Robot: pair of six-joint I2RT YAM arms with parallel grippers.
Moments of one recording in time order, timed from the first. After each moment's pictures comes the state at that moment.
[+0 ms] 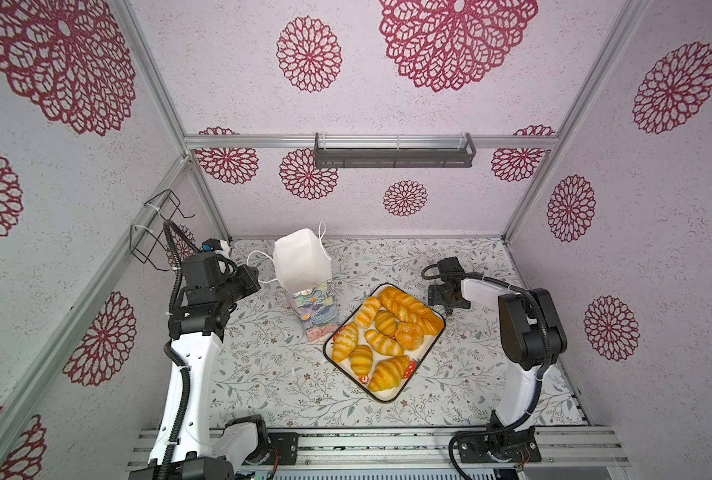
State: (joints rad) left arm 0.17 1.09 1.14 -0.59 0.28 -0.39; right arm 0.24 1.94 1.26 -0.47 0.23 0.31
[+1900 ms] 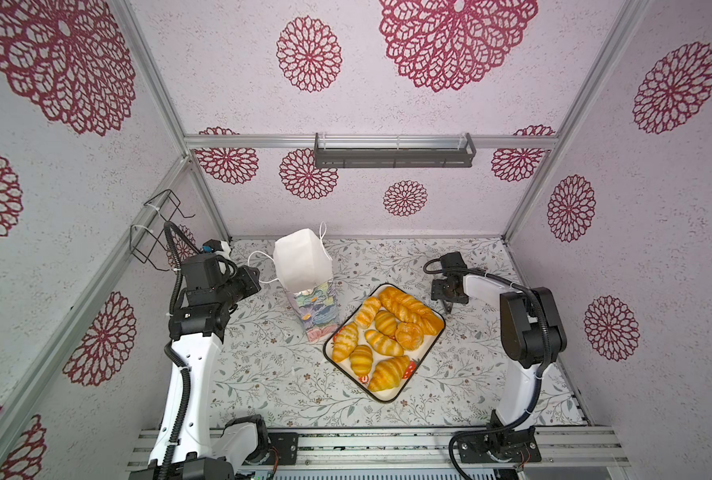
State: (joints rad) left arm 0.17 1.08 1.13 -0.58 0.29 -0.39; right arm 0.21 1.96 1.32 -0.47 0.20 0.31
